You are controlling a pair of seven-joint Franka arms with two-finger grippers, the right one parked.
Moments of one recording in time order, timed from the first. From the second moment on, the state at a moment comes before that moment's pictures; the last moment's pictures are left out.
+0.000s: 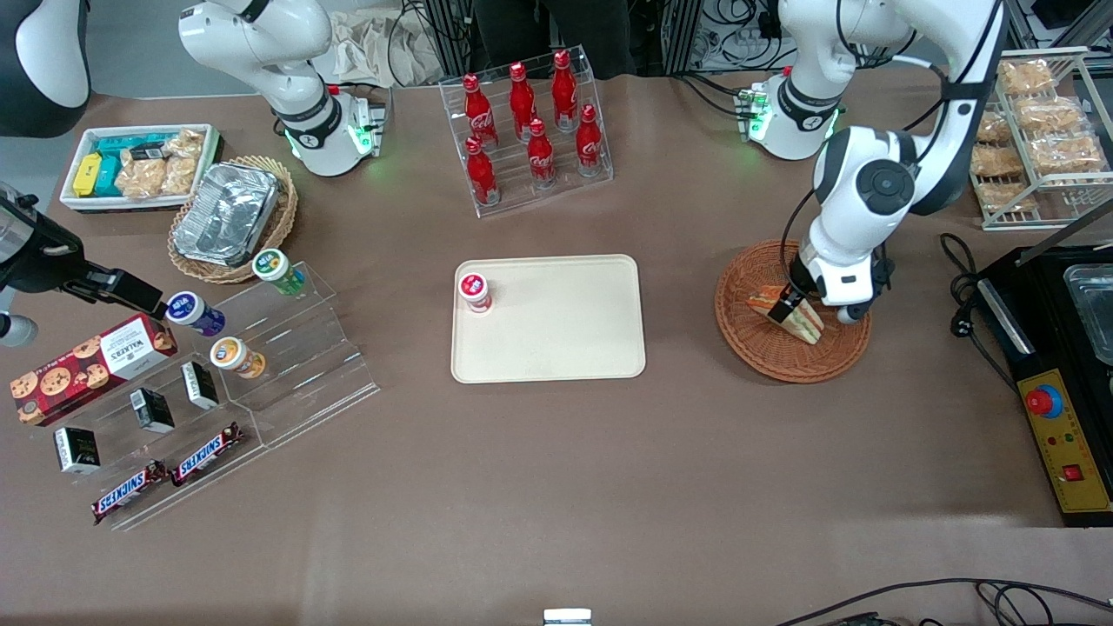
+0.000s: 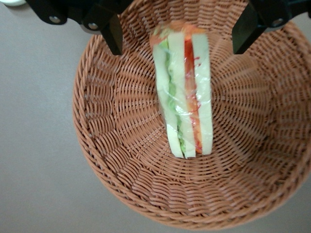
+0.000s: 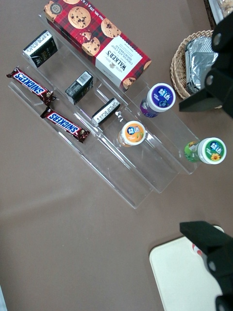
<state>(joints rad) -0.23 0.03 -0.02 -2.47 0.01 2.52 -1.14</state>
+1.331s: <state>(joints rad) -0.23 0.05 -0.01 -2.44 0.02 2.59 -1.12</state>
